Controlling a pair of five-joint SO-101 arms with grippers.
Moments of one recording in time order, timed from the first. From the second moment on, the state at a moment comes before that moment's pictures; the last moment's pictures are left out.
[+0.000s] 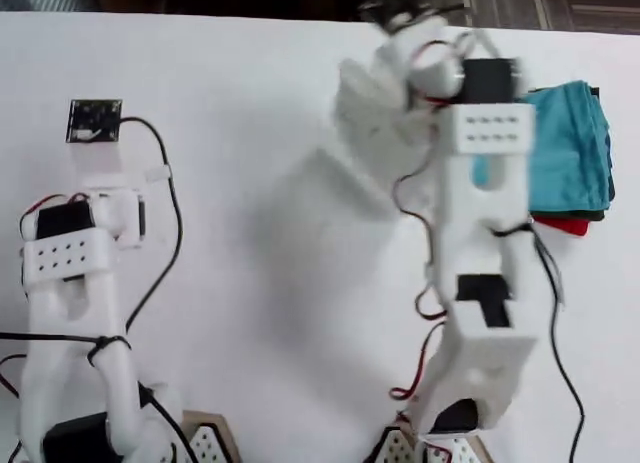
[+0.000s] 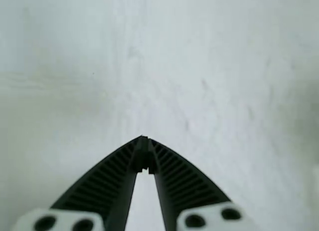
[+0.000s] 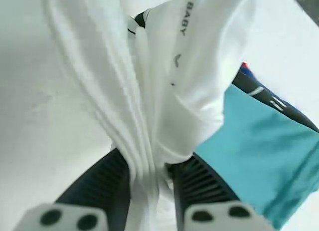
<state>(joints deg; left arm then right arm) -22.3 -26.6 38.3 59.0 -8.8 -3.3 18.1 -48.6 100.0 38.5</state>
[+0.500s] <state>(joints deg) -22.3 -26.6 38.3 59.0 -8.8 13.7 18.9 -47.9 90.5 43.0</state>
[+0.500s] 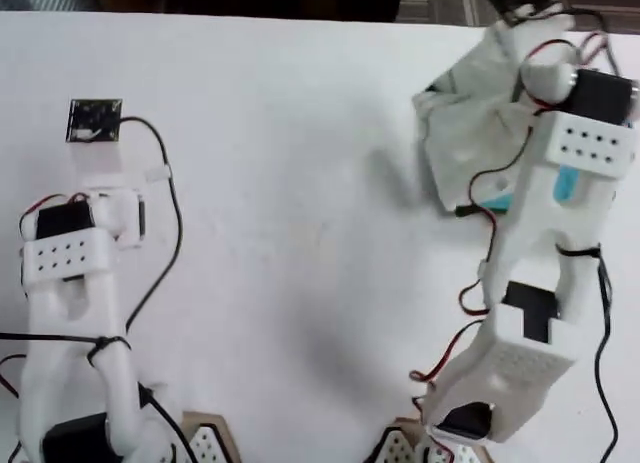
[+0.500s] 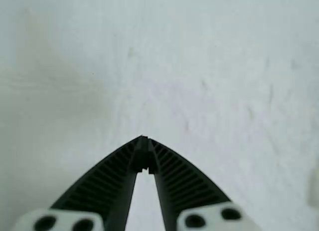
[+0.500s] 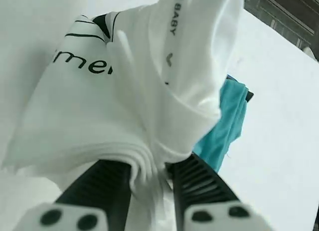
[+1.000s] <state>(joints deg) -22.3 -26.6 38.3 59.0 -8.8 26.4 40.1 -47.9 74.8 46.4</state>
